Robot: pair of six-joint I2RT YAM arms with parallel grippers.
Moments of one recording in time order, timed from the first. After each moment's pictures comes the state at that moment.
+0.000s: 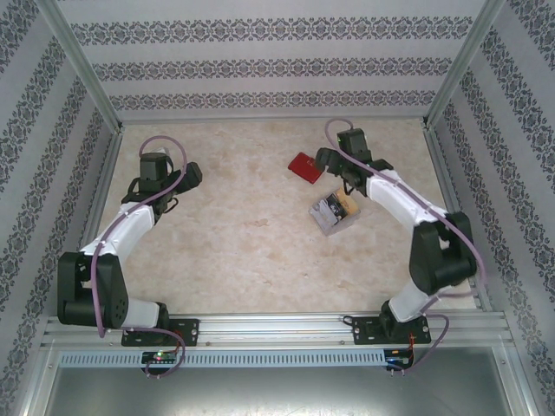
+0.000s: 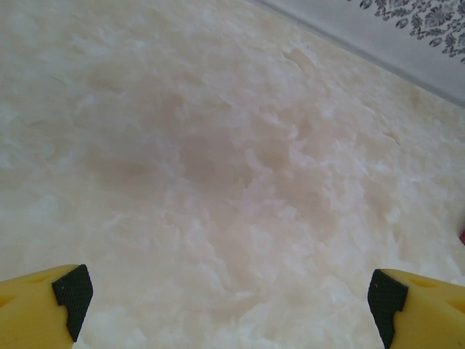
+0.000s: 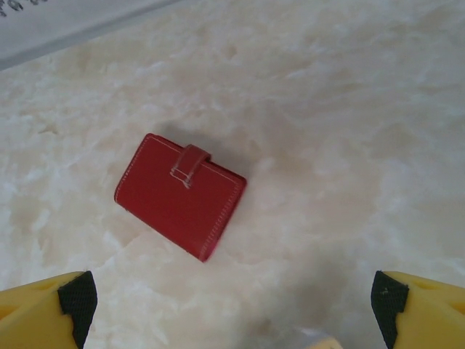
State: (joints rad) left arm -0.01 1.39 0.89 -0.17 0.03 -0.45; right arm 0.30 1.69 1.26 -0.37 0.10 0.51
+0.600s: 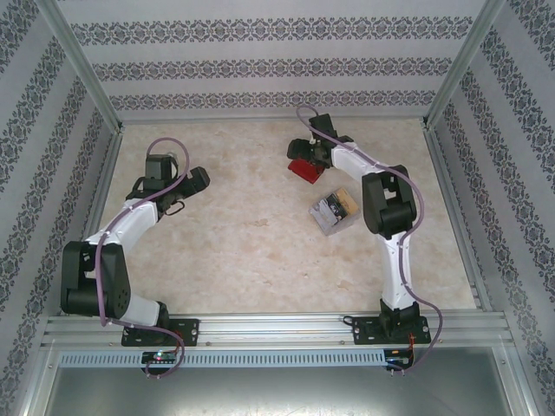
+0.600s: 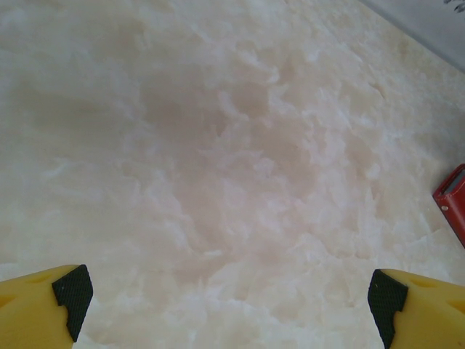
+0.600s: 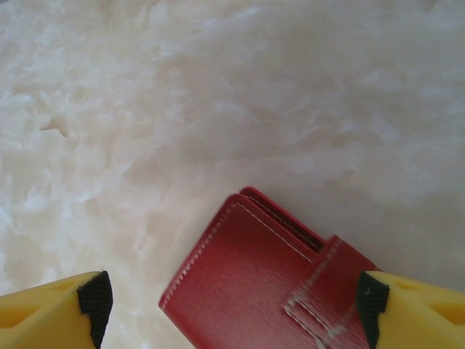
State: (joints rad) left arm -0.02 1.45 0.89 -0.20 0.14 -0.51; right arm 0.31 2.28 1.81 -0.42 -0.11 0.50
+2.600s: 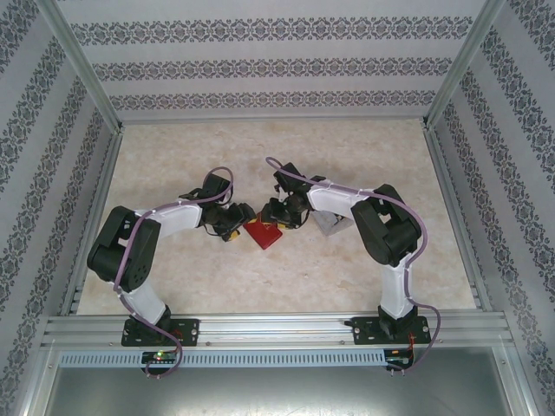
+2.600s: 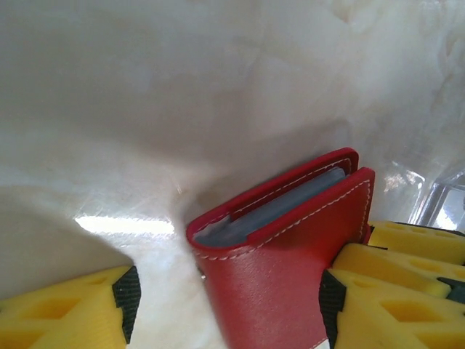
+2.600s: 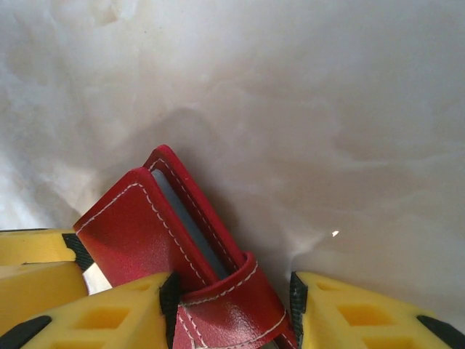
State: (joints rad) left arm -0.37 1.71 0.90 -0.30 0.42 -0.99; right arm 0.61 2.01 1.31 -0.48 -0.42 0.75
